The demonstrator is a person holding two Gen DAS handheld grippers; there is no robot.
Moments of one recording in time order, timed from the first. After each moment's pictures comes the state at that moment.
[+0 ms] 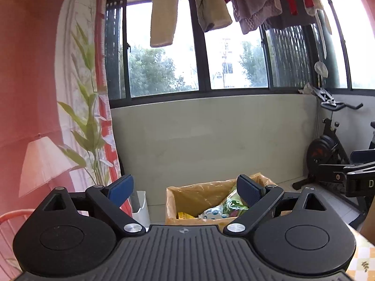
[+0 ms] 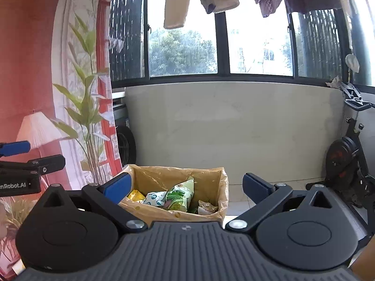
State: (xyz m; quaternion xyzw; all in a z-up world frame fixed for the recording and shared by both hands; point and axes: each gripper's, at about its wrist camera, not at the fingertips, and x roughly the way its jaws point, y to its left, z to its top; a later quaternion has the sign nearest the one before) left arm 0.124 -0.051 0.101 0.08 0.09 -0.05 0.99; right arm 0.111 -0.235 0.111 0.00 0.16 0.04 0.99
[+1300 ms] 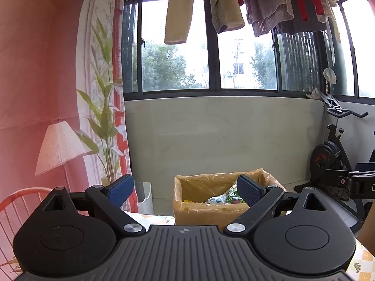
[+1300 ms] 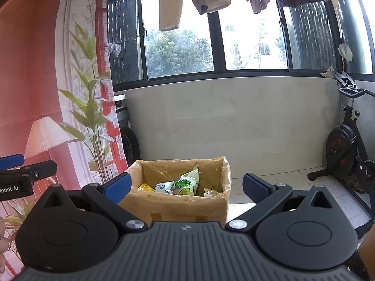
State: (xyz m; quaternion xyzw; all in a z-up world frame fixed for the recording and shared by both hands) left arm 0.083 -0.037 0.095 0.05 0.10 -0.03 0.99; right arm 0.072 -0.233 0.107 0.03 0.16 0.04 0.99
